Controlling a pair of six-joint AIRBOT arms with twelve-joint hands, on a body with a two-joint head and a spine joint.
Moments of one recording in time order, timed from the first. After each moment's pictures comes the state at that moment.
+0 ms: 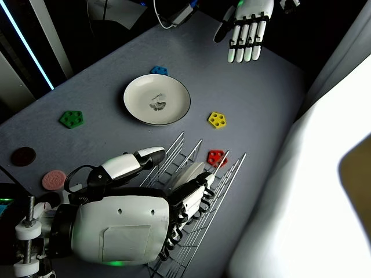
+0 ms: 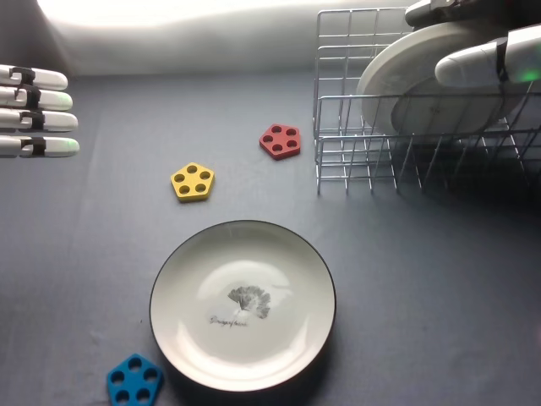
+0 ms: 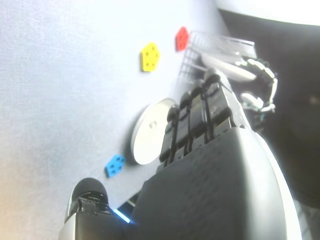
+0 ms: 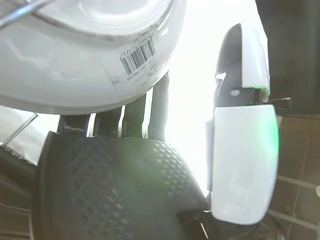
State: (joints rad) left arm 0.81 -0.76 2.09 0.98 -1.51 0.59; right arm -0.29 -1.11 1.56 -0.34 0.59 0.47
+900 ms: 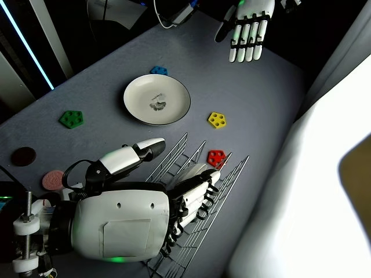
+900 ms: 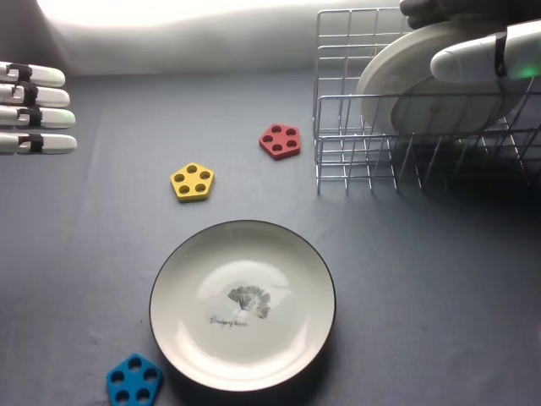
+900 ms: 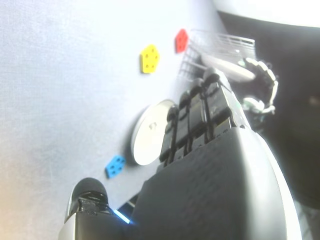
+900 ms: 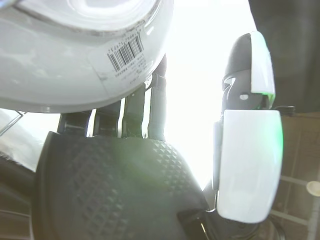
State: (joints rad) left arm 0.81 -0.76 2.09 0.98 -1.51 0.59; right arm -0.29 -1.11 1.56 -0.36 0.62 0.46
